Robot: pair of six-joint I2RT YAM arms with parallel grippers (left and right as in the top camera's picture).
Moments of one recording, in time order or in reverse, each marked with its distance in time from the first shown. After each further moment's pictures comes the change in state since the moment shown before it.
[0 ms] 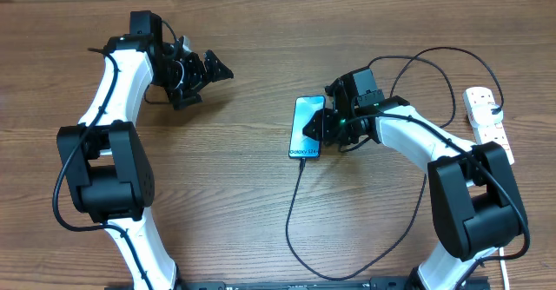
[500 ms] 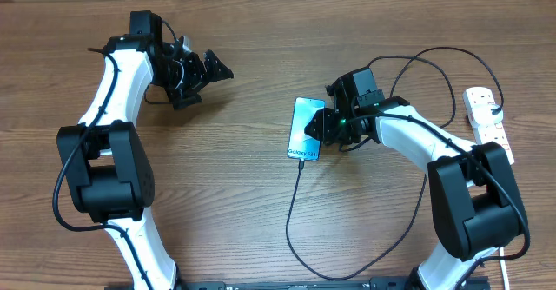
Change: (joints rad) left arm 0.000 0.000 0.000 0.000 0.000 0.000; right arm 0.000 0.000 0.000 0.000 0.027 0.000
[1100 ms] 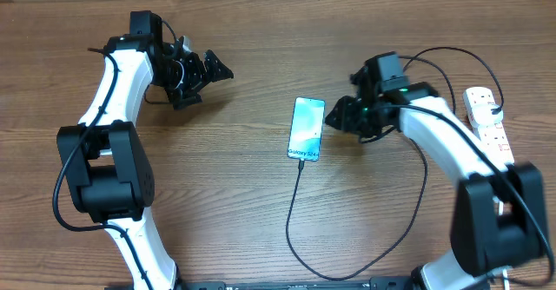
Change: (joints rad) left arm 0.000 0.000 0.000 0.000 0.000 0.000; right arm -0.108 -0.149 0.094 -0.276 0.049 0.001
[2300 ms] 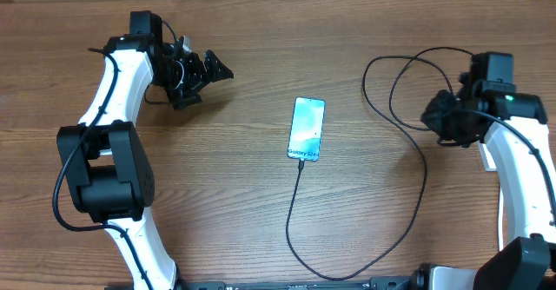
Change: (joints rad) left arm 0.000 0.000 0.000 0.000 0.000 0.000; right arm -0.393 -0.220 0.009 -0.241 0.220 0.056
